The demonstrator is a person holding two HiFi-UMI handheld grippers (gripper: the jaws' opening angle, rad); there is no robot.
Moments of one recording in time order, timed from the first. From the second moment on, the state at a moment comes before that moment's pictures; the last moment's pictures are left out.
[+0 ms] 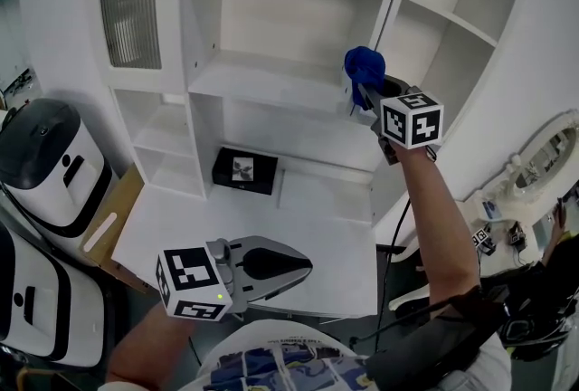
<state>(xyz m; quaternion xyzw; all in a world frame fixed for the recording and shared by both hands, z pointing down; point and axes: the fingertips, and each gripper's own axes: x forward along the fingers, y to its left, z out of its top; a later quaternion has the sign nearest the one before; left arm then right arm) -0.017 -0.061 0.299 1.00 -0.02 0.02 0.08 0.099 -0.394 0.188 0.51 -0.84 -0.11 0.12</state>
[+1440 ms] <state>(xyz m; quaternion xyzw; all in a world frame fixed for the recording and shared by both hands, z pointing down) -0.013 -0.051 0.297 1.00 -0.02 0.02 0.07 0.094 -0.391 0.010 0.53 -0.81 -0.23 0.11</state>
